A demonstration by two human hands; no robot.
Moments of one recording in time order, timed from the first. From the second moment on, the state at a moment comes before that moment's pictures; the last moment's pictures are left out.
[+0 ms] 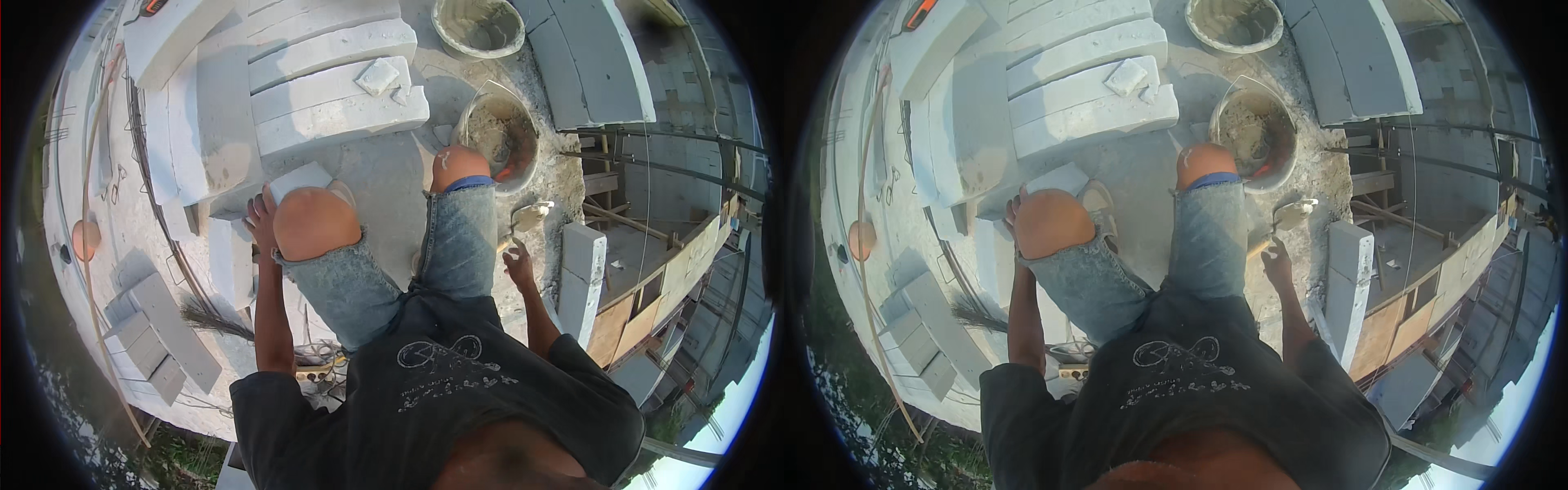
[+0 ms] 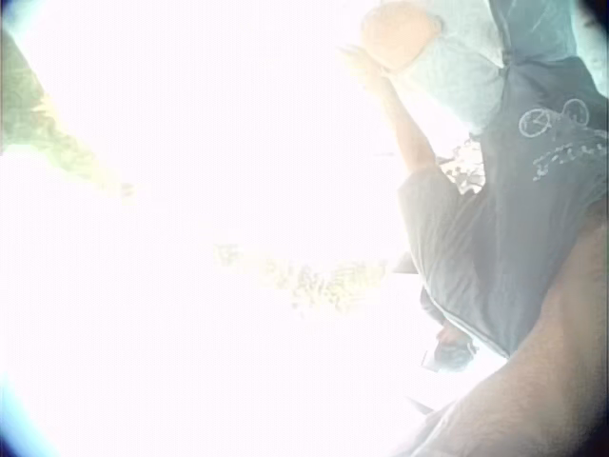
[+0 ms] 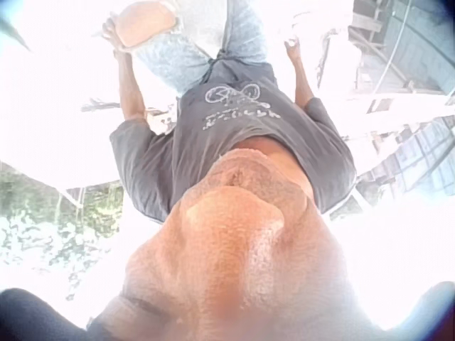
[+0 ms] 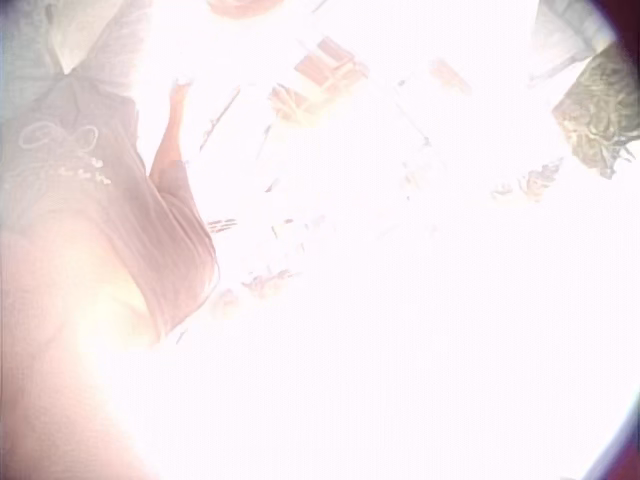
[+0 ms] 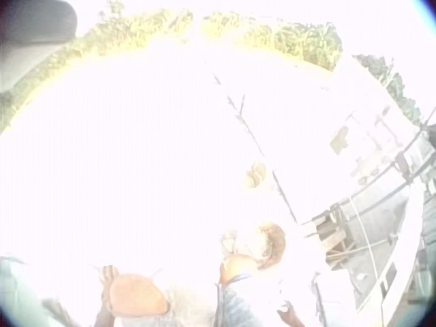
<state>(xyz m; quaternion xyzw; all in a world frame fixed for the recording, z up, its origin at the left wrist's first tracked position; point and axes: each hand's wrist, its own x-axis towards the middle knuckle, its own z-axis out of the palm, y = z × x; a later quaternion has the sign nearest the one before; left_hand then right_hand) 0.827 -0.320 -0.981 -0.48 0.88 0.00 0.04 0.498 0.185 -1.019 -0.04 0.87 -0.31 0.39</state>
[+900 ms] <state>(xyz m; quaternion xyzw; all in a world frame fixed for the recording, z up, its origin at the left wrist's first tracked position) 0.529 -0.250 -0.677 0.07 0.99 0.08 0.02 0.436 -0.071 -0.709 -0.53 0.74 -0.40 0.09</state>
